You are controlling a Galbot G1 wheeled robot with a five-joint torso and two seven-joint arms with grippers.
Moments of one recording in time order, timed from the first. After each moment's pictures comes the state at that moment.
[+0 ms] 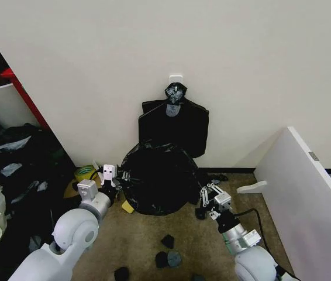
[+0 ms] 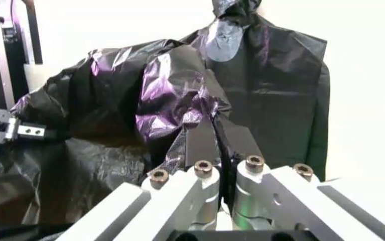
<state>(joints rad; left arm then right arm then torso) 1.23 -0.98 -0.30 -2.09 -0.74 0.34 -0.20 -1.36 0.96 0.08 1.97 0.26 0.44 0.16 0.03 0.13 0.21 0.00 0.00</state>
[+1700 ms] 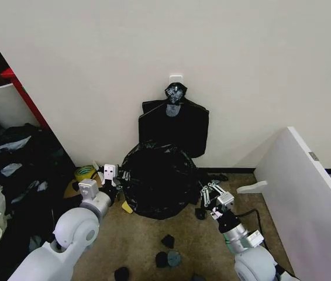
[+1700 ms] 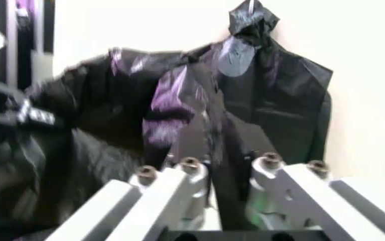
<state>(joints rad) 1.22 -0.99 -0.30 -2.09 -0.74 0.34 -0.20 -1.39 0.98 0.10 1.95 0.08 0.49 0.17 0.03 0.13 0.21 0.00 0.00</state>
